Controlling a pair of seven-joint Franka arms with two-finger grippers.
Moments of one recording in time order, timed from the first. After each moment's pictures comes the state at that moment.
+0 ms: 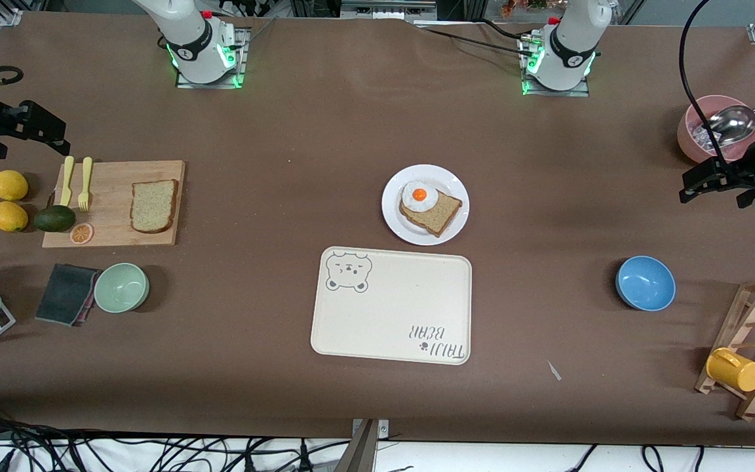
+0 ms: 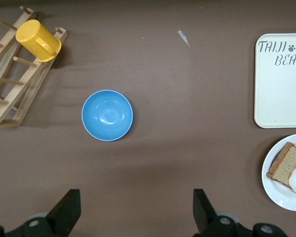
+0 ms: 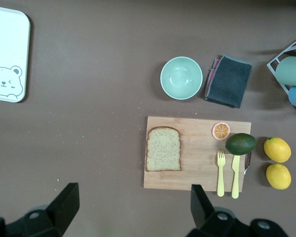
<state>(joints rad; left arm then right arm) -0.02 0.07 0.07 -1.61 -0.02 1.72 0.13 0.11 0.01 -0.07 -1.53 -0.03 1.54 -0.06</state>
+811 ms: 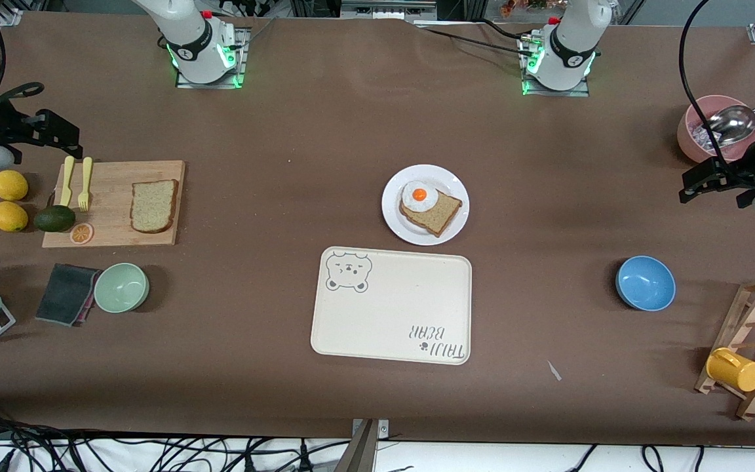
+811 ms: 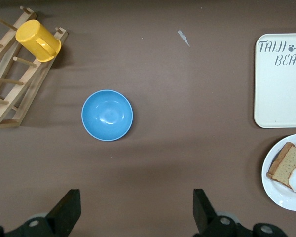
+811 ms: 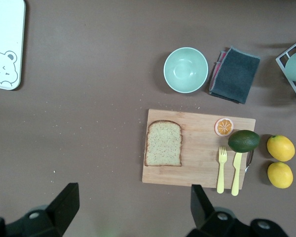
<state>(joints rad) -0.02 0.07 0.07 -1.61 -0.02 1.72 0.13 0.11 0.03 -0.07 -1.56 -0.03 1.54 -0.09</state>
